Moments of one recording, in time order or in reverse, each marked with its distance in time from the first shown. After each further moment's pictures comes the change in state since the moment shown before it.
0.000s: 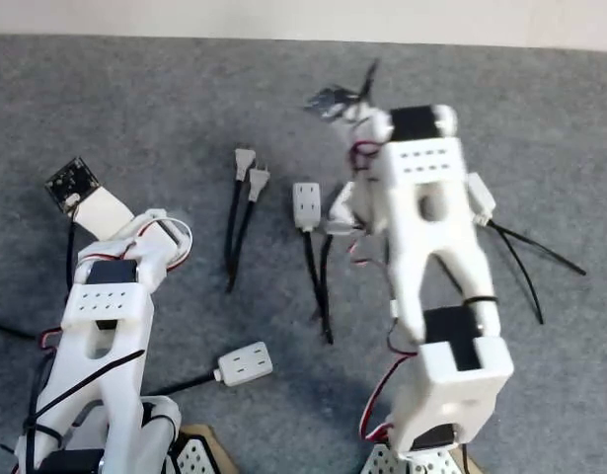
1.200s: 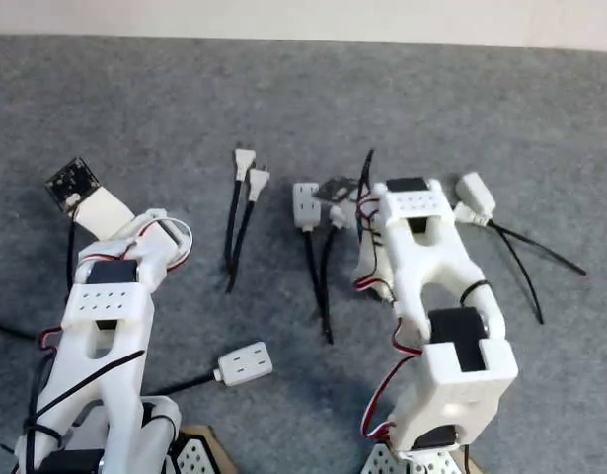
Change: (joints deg) left arm 0.0 0.0 0.0 0.0 0.0; right arm -0.2 -0.1 38.7 -27.8 3.3
